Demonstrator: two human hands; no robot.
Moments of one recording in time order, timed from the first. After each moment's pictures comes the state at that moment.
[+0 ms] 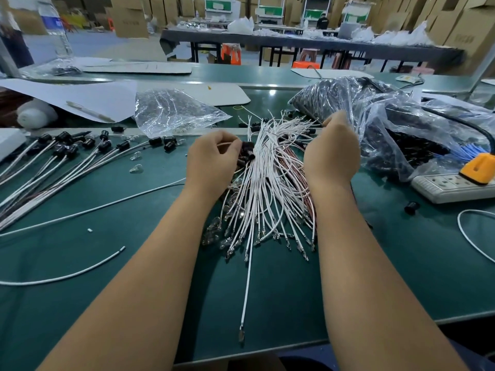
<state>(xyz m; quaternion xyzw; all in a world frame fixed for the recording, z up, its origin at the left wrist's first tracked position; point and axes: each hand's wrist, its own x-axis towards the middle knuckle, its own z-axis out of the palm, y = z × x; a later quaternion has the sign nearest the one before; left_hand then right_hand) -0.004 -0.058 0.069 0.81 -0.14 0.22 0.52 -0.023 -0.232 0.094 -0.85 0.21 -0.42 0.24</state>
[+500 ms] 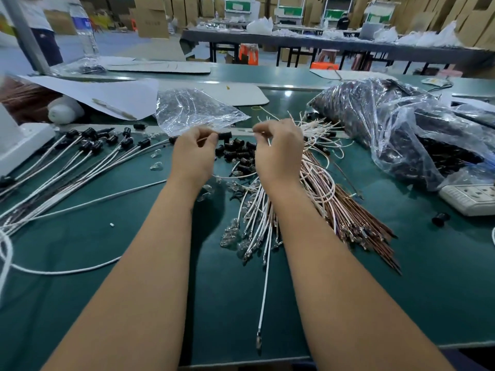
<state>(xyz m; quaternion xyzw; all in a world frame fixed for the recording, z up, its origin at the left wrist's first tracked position) 0.017 -0.012 0.067 0.80 -0.04 0.22 0.56 0.001 -0.148 0.081 -0.86 0.00 -0.37 0.36</state>
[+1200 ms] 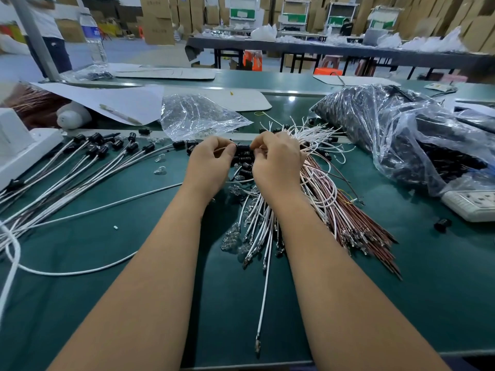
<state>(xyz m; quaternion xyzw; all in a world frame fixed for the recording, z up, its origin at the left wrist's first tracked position) 0.010 -0.025 0.061 0.81 -0.08 0.19 0.55 -0.008 -0.148 0.072 -0.90 0.00 -0.30 0.31</state>
